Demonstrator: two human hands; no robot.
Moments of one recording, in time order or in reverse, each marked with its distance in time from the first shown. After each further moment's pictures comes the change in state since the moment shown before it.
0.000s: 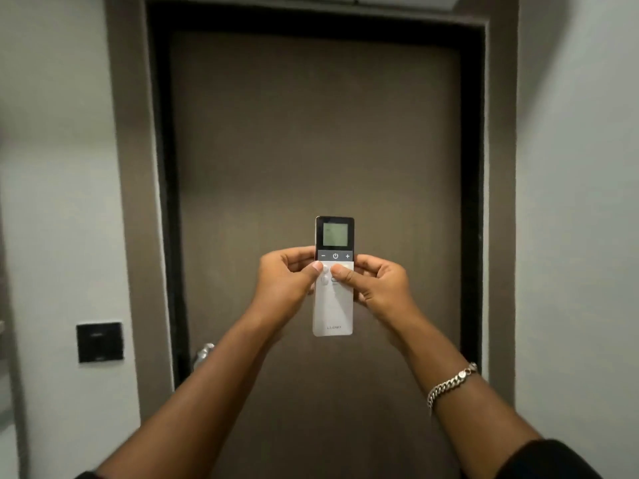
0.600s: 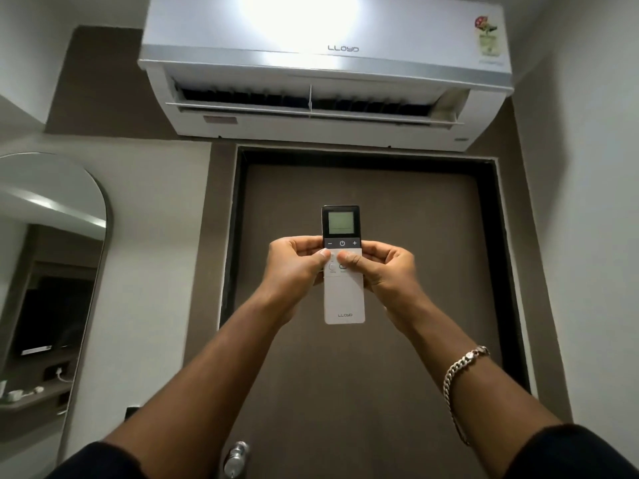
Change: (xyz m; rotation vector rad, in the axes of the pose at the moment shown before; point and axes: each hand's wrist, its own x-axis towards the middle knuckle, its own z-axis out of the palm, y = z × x) left_hand 0.033 0.148 -0.074 0.041 0.058 0.315; right_hand 0.038 -0.154 0.084 0.022 -0.122 -0.370
